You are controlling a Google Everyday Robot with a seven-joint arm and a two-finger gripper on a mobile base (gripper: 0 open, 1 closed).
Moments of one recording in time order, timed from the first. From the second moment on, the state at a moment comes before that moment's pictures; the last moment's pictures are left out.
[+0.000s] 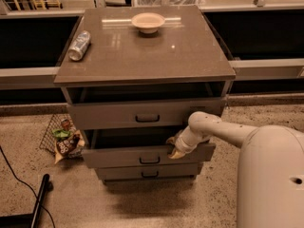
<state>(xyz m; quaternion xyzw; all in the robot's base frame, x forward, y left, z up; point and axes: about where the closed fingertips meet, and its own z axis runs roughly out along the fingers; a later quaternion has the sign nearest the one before) 0.633 -0.095 0.404 -0.76 0.61 0.12 0.20</state>
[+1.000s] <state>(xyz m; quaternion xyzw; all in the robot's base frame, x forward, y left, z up) 0.612 -0.098 0.407 -0.76 0.61 0.13 0.20</state>
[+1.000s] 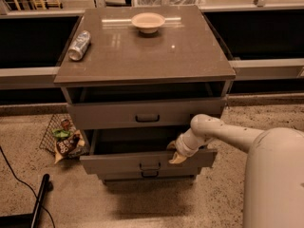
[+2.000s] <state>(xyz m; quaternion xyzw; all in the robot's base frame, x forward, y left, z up) 0.612 -0.097 0.407 -0.76 0.61 0.13 0.20</state>
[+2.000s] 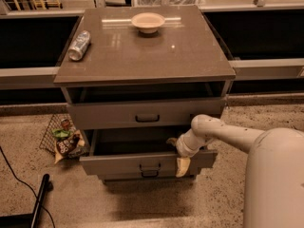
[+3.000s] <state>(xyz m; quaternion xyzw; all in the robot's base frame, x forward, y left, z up) 0.552 -0.099 0.399 -0.74 0.64 0.16 0.13</state>
